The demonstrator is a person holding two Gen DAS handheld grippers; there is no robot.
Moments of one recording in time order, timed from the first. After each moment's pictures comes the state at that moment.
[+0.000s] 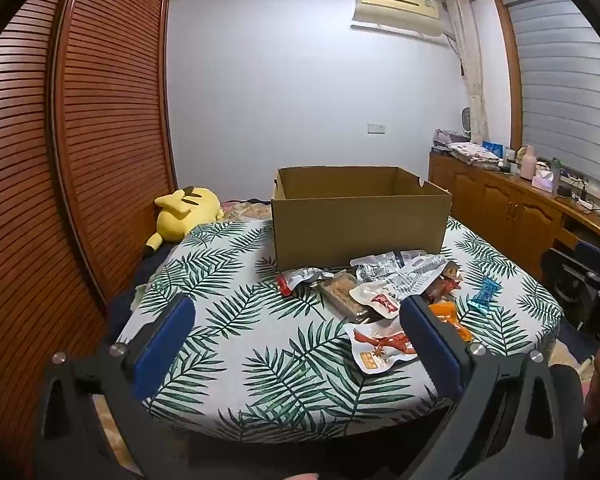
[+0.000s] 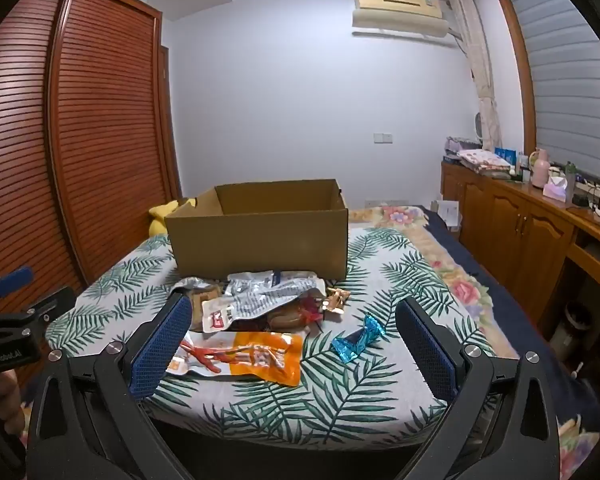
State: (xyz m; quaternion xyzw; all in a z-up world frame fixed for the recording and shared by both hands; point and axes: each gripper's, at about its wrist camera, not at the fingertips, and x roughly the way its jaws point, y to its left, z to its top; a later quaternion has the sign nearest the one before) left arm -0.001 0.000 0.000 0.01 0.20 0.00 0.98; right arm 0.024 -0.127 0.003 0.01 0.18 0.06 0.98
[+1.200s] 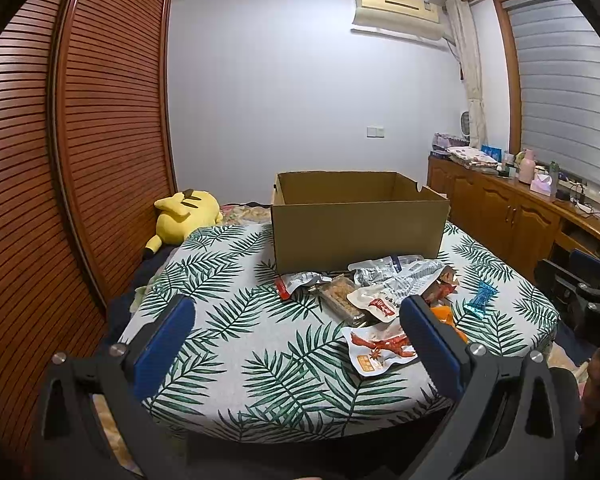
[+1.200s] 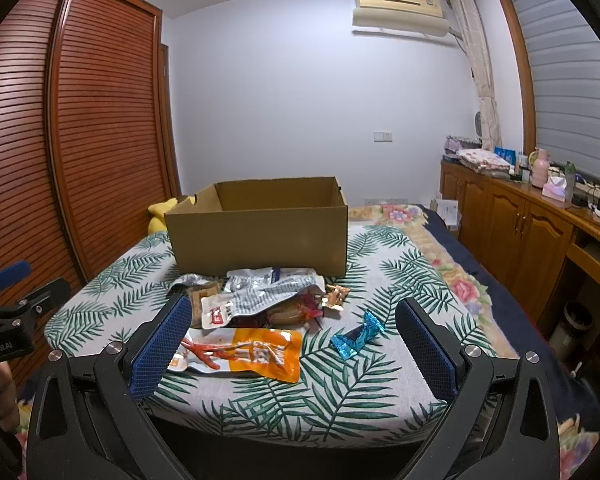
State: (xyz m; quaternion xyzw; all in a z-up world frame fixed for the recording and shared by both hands) left arm -0.003 -0.001 0.001 0.01 0.20 0.00 0.98; right arm 0.024 -0.126 0.001 0.01 0.18 0.06 0.98
